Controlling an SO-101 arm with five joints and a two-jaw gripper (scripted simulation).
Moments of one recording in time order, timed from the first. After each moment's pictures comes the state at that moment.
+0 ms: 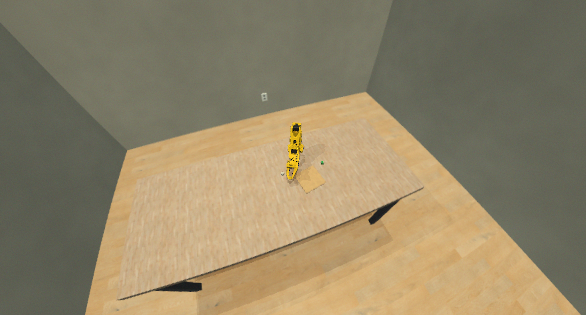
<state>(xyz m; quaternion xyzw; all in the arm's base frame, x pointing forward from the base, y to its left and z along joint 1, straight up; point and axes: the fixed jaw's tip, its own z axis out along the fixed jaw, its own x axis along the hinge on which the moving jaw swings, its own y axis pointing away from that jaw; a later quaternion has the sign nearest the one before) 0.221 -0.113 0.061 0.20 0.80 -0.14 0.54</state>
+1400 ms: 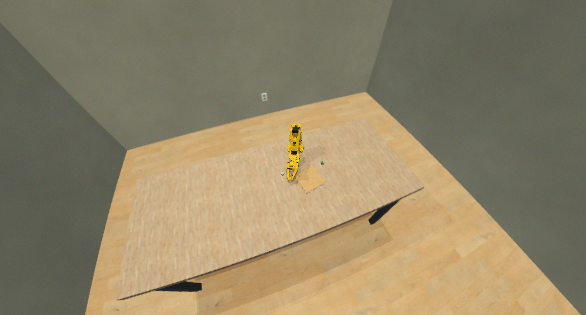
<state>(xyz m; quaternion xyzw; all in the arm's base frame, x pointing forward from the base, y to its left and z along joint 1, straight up) 0.218 -0.111 0.048 0.21 0.81 -0.14 0.54</state>
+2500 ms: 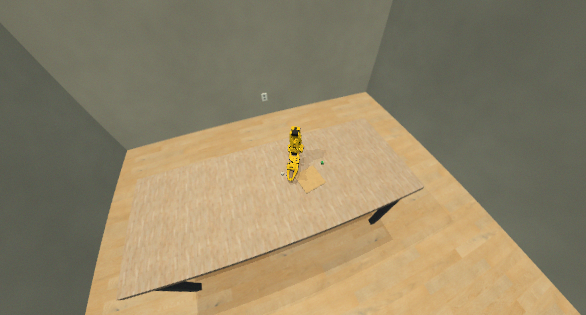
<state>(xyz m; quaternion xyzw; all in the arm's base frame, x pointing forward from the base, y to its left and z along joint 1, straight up) 0.216 -0.110 0.034 0.21 0.81 -0.14 0.53</state>
